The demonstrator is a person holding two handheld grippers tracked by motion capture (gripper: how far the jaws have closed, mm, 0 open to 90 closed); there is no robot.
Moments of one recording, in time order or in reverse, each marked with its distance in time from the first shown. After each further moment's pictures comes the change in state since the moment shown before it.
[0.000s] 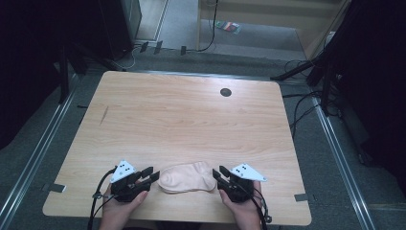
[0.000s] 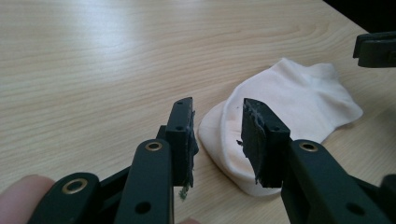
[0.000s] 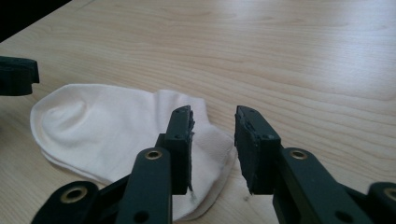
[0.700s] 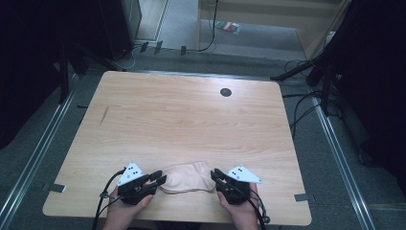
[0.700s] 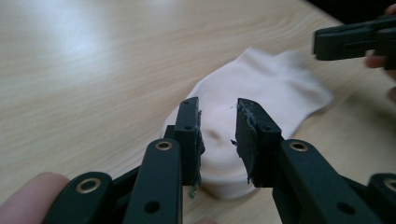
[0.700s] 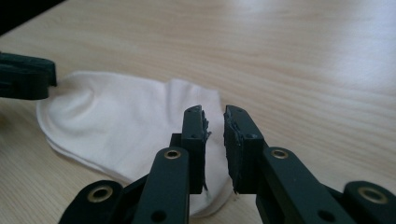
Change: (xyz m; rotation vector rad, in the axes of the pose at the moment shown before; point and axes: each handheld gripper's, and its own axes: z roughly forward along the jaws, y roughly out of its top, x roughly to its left) left arm -0.005 -0.008 0.018 0.054 -0.063 0.050; right arm 0.006 -0.011 0.011 0.025 0.034 -0.035
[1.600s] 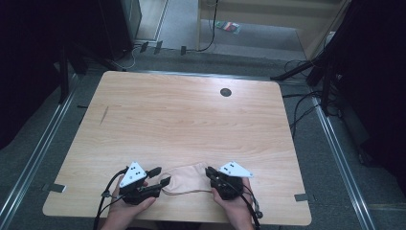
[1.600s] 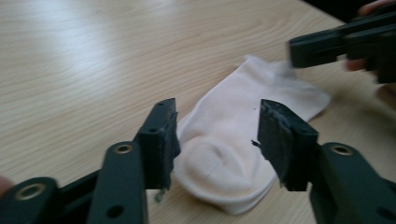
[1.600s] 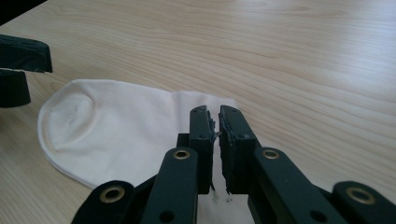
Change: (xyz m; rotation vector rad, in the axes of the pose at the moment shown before) left arm -0.015 0.010 -0.002 -0.048 -0.033 0.108; right arm 0.009 0.012 0.018 0.023 0.027 -0.023
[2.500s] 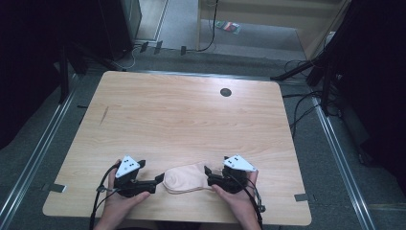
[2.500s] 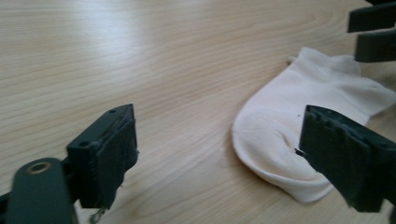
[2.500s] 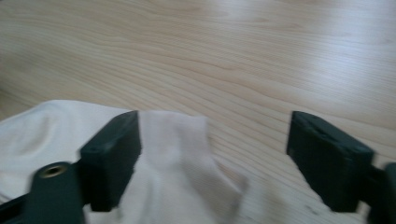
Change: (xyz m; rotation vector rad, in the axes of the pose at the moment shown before) left arm 0.036 -0.001 -0.008 0.024 0.154 -0.100; right arm -0.025 0.005 0.000 -0.015 -0.121 0.003
